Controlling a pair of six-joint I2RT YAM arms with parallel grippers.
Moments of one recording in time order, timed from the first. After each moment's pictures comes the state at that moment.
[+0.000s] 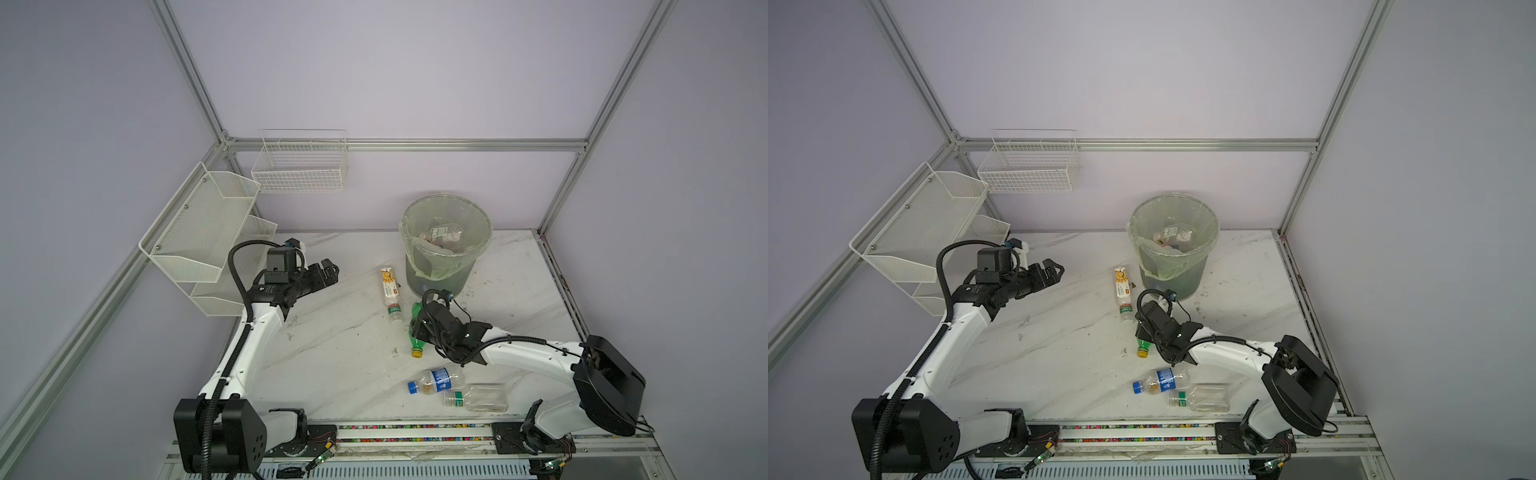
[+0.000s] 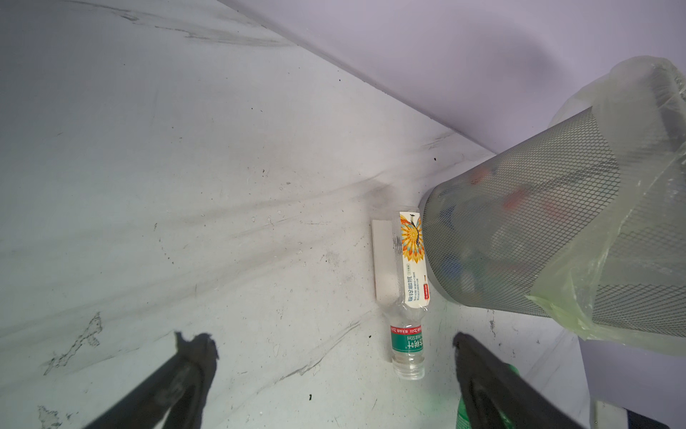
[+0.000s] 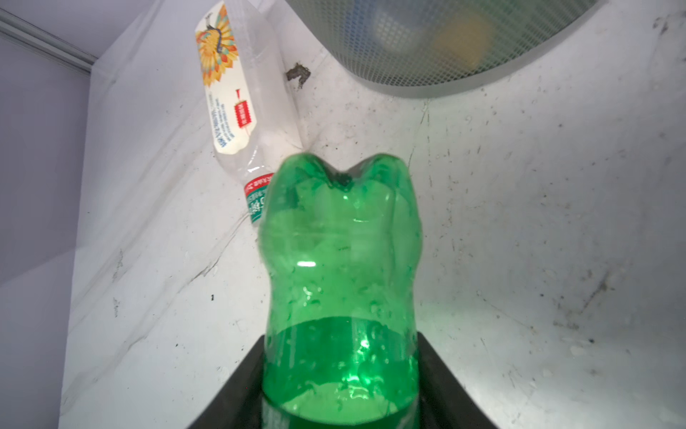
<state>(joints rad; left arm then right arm) 0.00 1.26 1.10 -0.54 0.24 -0.44 0.94 1.46 0.85 -0.20 0.28 1.08</state>
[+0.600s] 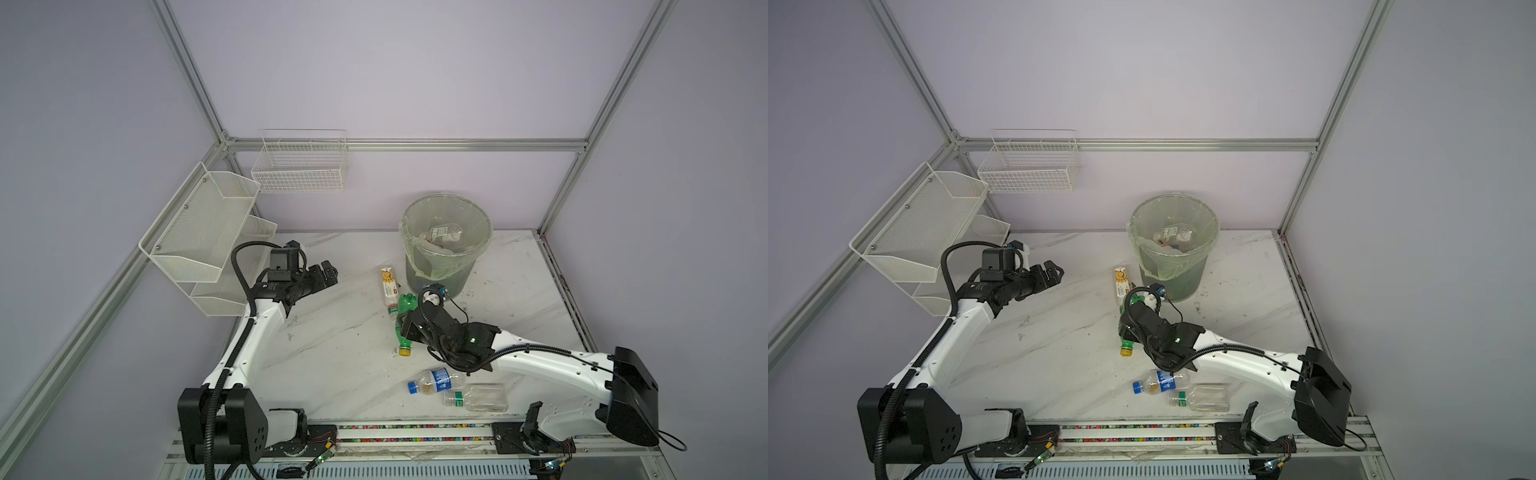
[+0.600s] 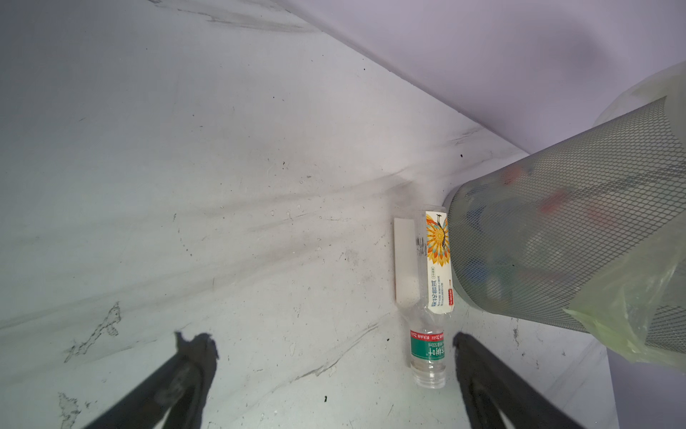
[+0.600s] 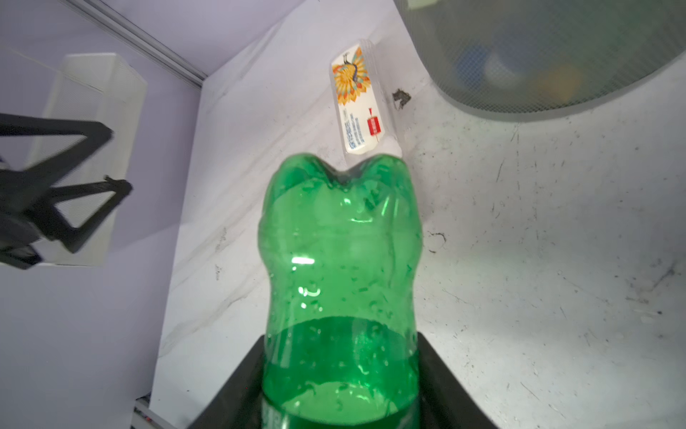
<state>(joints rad) 0.00 1.30 1.10 -0.56 0.20 -0.43 1.08 1.34 1.01 -0.32 0.36 1.10</state>
